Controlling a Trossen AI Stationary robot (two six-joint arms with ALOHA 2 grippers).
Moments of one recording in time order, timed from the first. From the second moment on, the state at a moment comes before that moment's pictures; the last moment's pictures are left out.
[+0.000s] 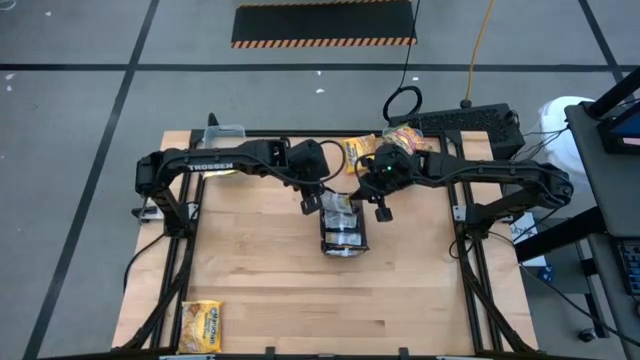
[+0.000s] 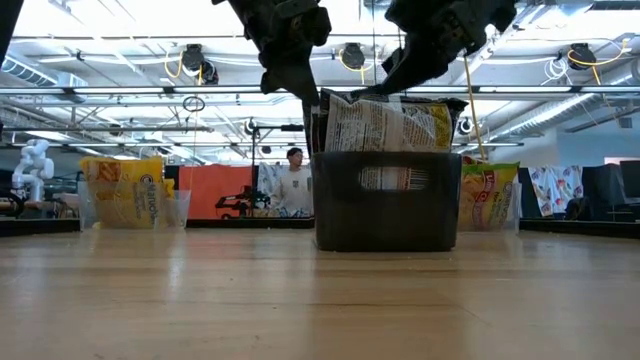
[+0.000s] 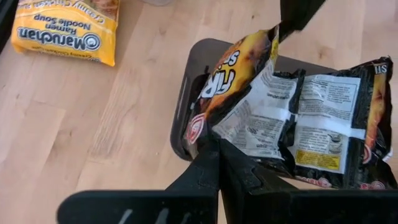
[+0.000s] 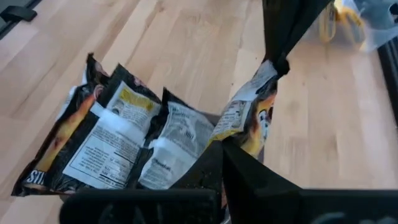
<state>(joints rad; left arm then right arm) 0.19 1.73 1.56 -0.79 0.08 -0.11 -0.23 1.31 0.99 -0.41 -0.29 -0.37</state>
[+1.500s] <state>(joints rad) 0.12 1.80 1.56 -0.74 0.05 -0.13 -0.23 1.22 0.90 -0.27 -0.21 -0.28</state>
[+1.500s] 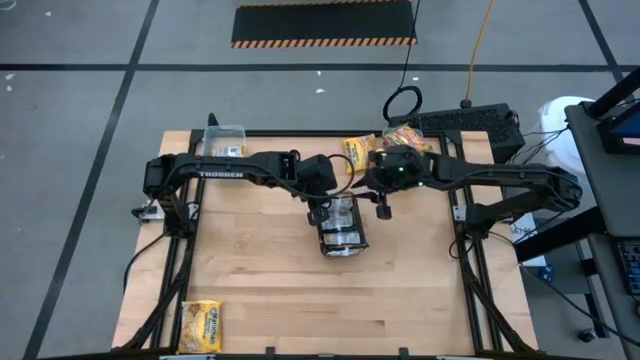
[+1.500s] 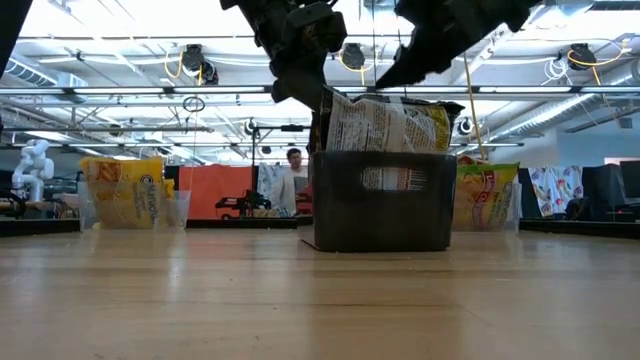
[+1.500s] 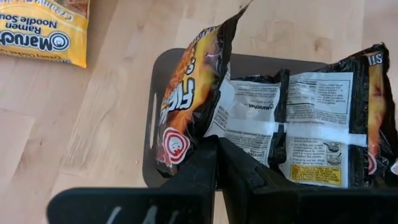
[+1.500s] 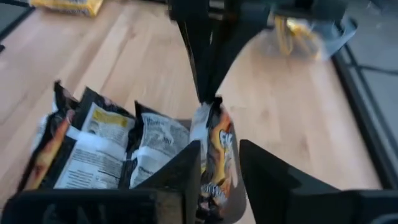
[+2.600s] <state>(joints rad) 0.11 1.54 1.56 -0.97 0.10 -0.06 -0.23 0.98 0.90 -0.23 -0.03 -0.26</state>
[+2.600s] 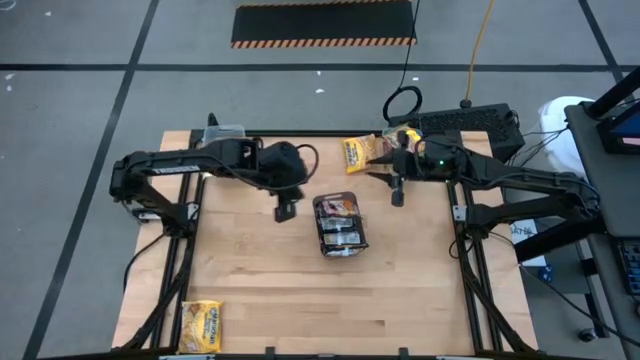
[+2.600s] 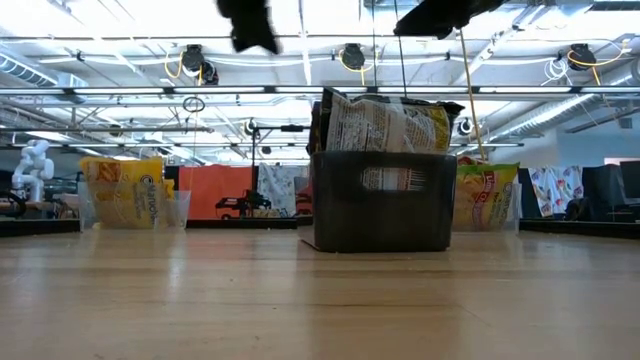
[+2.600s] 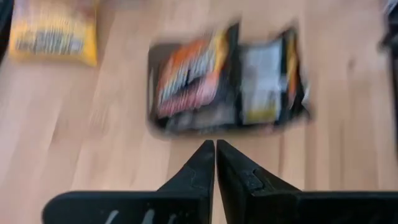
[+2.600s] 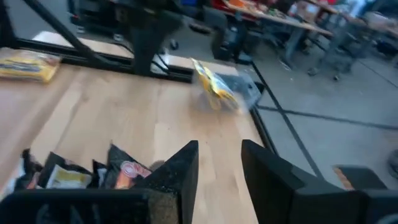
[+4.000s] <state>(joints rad) -0.30 0.85 1.12 -1.37 0.09 -0.86 -0.23 0.88 0.90 -0.23 0.00 -0.10</state>
